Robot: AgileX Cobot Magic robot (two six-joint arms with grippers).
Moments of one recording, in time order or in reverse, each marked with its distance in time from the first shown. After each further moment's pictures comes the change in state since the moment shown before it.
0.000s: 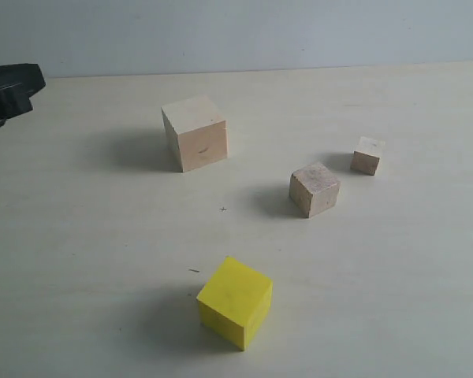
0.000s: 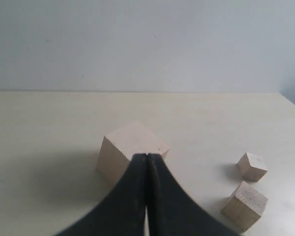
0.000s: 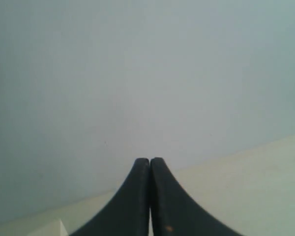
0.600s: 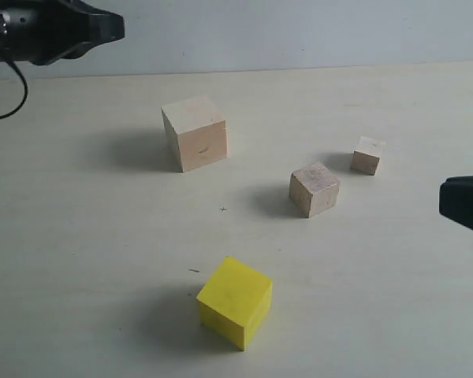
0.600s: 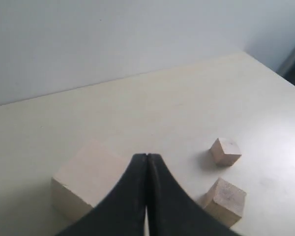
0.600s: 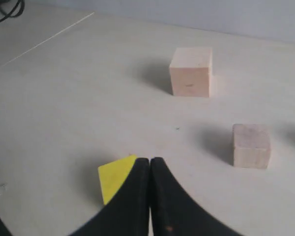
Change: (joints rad) left arm 0.000 0.373 -0.457 0.830 -0.111 -0.690; right arm 0.001 0.452 -0.180 0.796 0.696 -1.095
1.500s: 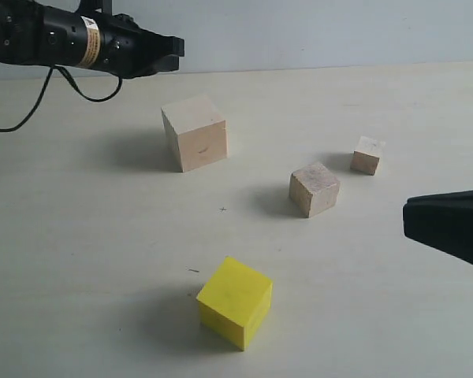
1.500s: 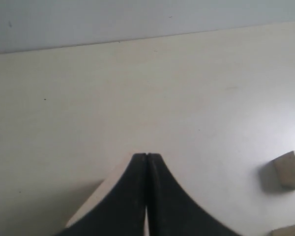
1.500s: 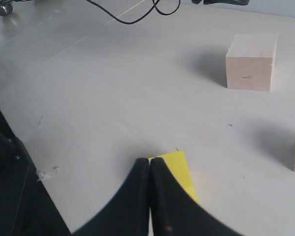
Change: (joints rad) left arm 0.000 0.579 -0.466 0.197 0.023 -0.305; right arm 0.040 0.090 0.000 0.118 0.093 -0.099
